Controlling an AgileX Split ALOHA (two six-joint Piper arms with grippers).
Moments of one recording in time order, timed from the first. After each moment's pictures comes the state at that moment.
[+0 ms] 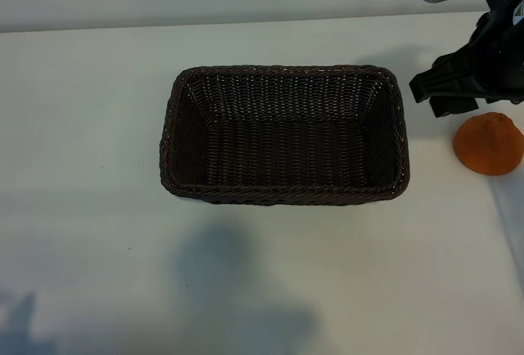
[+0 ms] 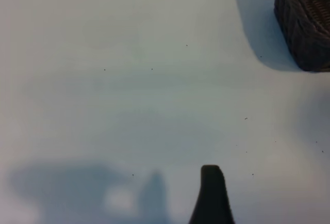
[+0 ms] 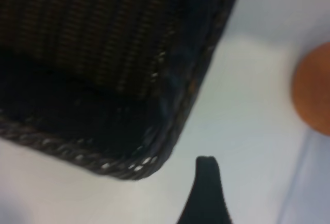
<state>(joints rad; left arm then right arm) -0.03 -0.01 -0.51 -0.08 1.10 0.02 0.24 1.49 -1.22 -0.01 1.00 0.11</state>
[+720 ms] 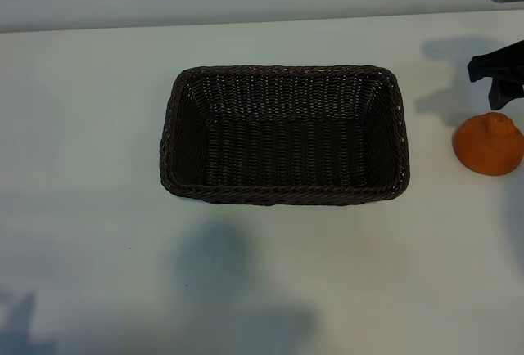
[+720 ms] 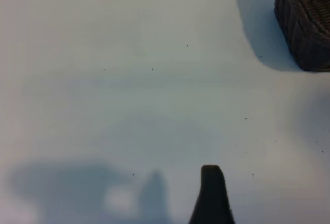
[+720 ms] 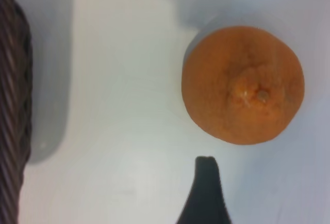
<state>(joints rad) -0.03 -0.01 -0.51 -0.08 1.10 0.02 -0.04 1.66 -1.22 0.00 0.92 0.07</state>
